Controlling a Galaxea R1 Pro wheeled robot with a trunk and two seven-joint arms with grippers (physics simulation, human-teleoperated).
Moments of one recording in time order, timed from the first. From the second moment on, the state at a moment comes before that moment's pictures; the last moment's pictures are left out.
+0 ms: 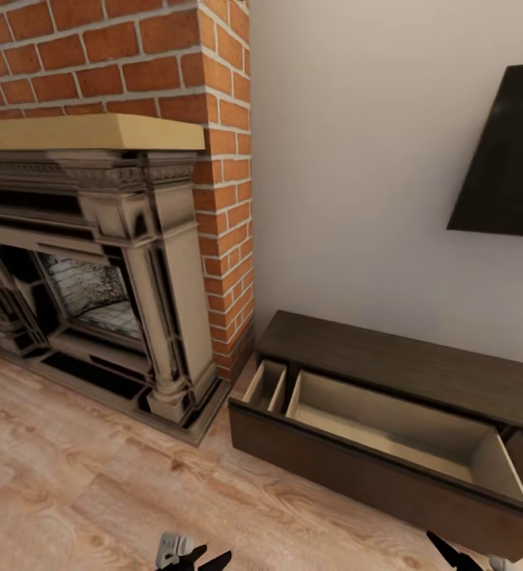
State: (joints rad) left arm -0.14 0.32 -0.72 -0.94 1.02 0.00 -0.53; right arm -0.20 -0.28 -0.59 -0.43 -0.39 0.16 0.79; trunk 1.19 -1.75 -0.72
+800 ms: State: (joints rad) left arm -0.14 0.32 -0.71 -0.95 1.02 0.00 -0.49; right arm -0.20 -0.26 -0.51 -0.43 -0.39 0.16 0.67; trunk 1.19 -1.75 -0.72
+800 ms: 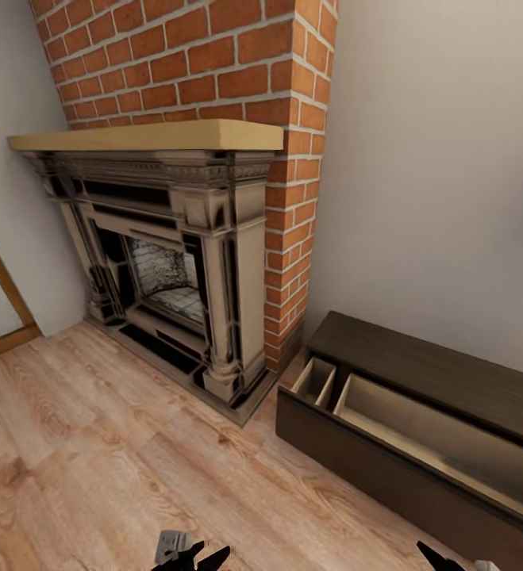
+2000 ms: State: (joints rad) left arm -0.14 0.37 -0.69 -0.94 1.02 0.01 0.13; right arm -0.21 0.07 0.32 -0.68 -0.40 0.16 -0.52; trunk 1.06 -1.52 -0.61
